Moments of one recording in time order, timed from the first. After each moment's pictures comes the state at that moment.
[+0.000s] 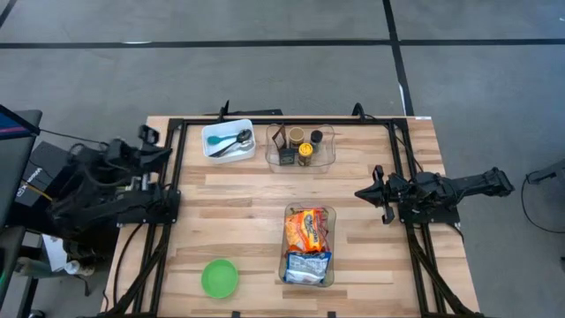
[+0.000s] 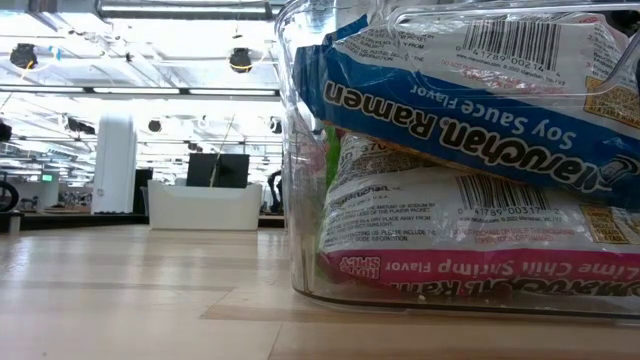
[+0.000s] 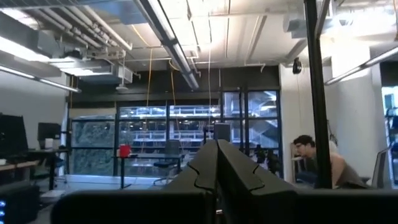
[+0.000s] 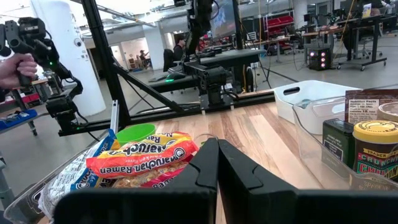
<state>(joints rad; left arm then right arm) 0.38 0.08 0.56 0.01 0.21 -0.10 0.17 0.05 0.00 0.08 0.16 0.18</state>
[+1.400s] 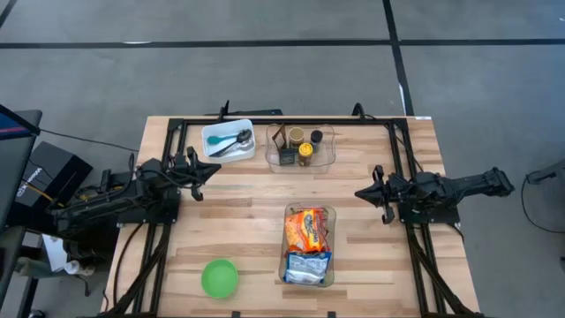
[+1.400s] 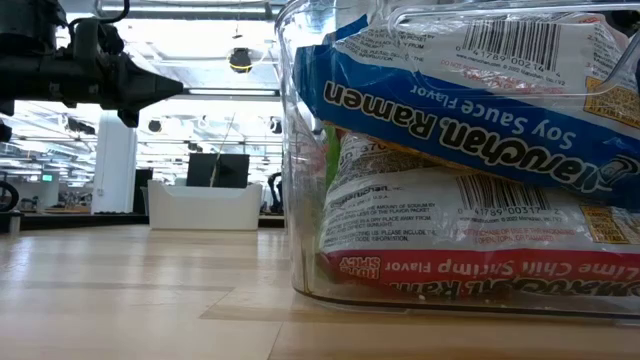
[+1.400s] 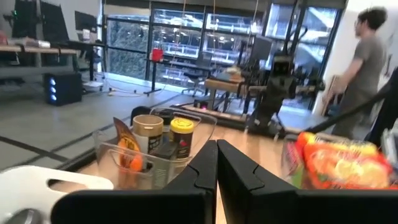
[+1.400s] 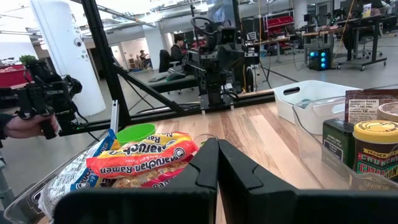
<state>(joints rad) 0.38 0.11 0.01 0.18 0.08 -0.15 0.17 0.05 0.00 0.08 0.16 0.18</state>
